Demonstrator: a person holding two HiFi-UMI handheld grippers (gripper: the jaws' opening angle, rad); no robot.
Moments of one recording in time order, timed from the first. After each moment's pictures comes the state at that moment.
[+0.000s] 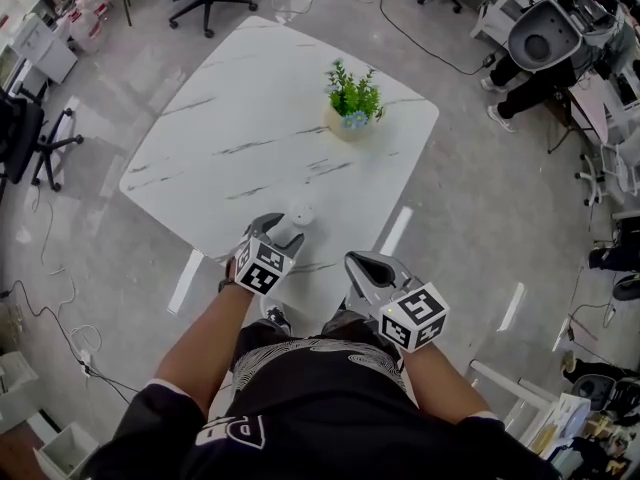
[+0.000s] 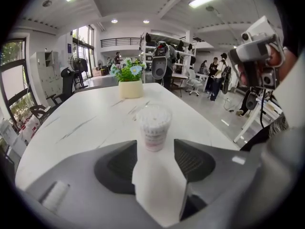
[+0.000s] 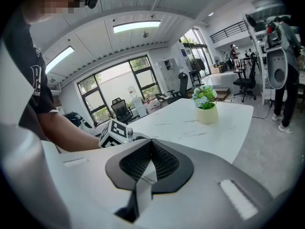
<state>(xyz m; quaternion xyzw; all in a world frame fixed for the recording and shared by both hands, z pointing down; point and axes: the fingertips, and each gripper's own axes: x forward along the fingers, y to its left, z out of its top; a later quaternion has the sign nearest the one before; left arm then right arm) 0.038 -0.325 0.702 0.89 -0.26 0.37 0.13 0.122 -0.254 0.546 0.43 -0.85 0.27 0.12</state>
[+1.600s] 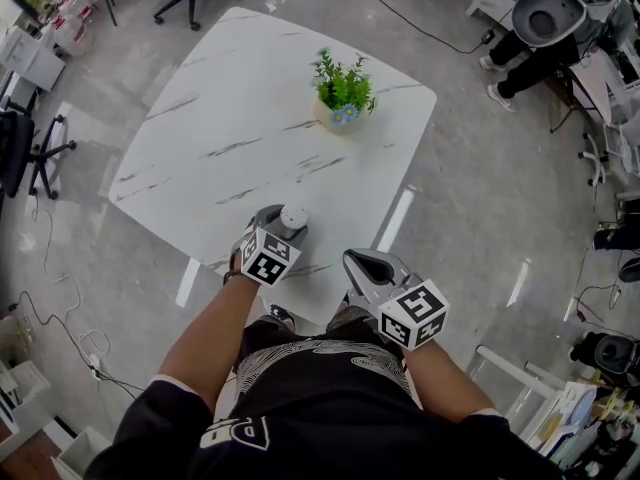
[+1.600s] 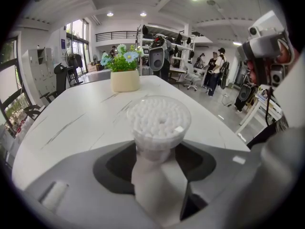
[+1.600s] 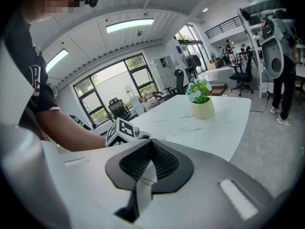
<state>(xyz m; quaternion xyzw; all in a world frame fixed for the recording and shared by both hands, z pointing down) 0.067 -0.346 0.735 0.88 -0.23 0.40 0.14 0.137 -0.268 0.569 0.44 -0.84 0.30 0.12</state>
